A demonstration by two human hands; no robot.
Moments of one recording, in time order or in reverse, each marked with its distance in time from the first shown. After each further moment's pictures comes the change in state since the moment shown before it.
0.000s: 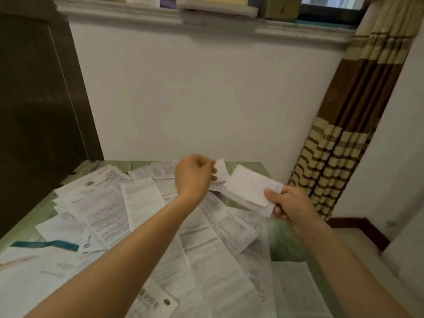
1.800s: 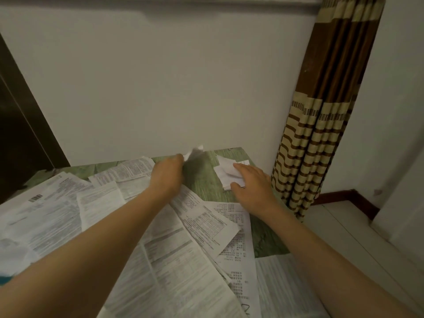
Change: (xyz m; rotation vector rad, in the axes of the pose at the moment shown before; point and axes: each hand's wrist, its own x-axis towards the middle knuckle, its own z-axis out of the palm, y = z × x) left_hand 0.058 -0.059 0.040 0.991 -0.200 0.370; right_hand 0.063 0.047 0.015 -0.862 0.034 -0.433
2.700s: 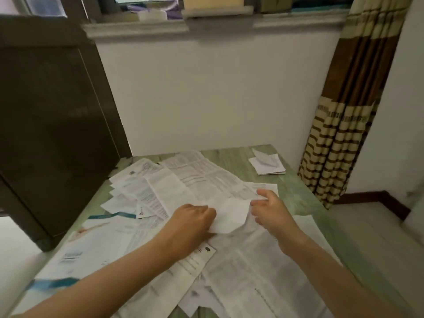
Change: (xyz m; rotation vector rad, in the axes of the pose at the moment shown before) left_hand -0.204 -0.040 -0.087 -0.013 0.028 0.594; right_hand -0.146 -0.102 -0.024 0.815 -0.176 0.383
